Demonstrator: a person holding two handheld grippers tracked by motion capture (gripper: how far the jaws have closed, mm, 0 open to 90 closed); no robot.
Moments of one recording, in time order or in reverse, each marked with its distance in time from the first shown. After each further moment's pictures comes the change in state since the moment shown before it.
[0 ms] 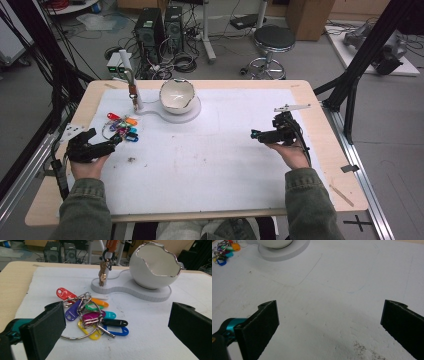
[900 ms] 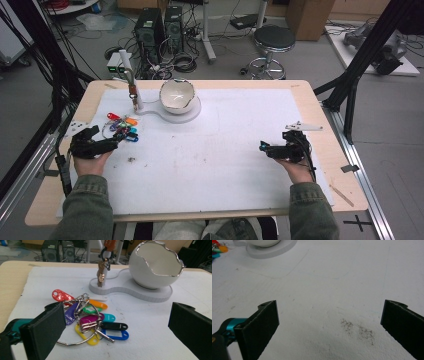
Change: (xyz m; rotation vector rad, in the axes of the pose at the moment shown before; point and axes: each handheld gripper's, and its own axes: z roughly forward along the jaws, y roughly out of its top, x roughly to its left) left arm 0.003 0.008 0.013 0.033 -0.006 -0.002; right arm -0.008 -0.052 -0.013 -0.109 -0.074 0.028
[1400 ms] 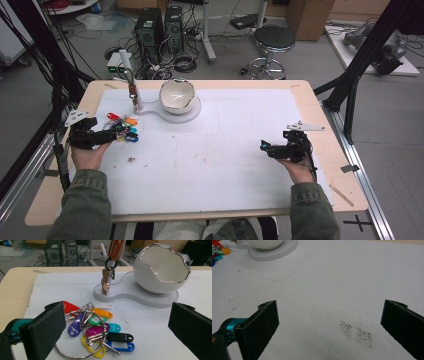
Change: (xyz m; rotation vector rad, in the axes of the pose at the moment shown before) left arm -0.001 0.025 0.009 0.030 0.024 0.048; right arm -0.002 0.000 -0.003 -0.017 0.001 -0.011
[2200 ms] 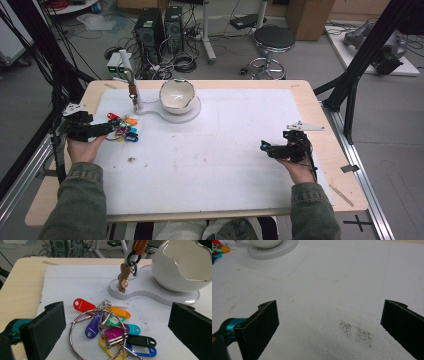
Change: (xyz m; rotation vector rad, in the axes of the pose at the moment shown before) left arm 0.027 0.004 0.023 0.087 0.034 -0.041; right arm -0.001 0.000 0.002 0.011 0.005 0.000
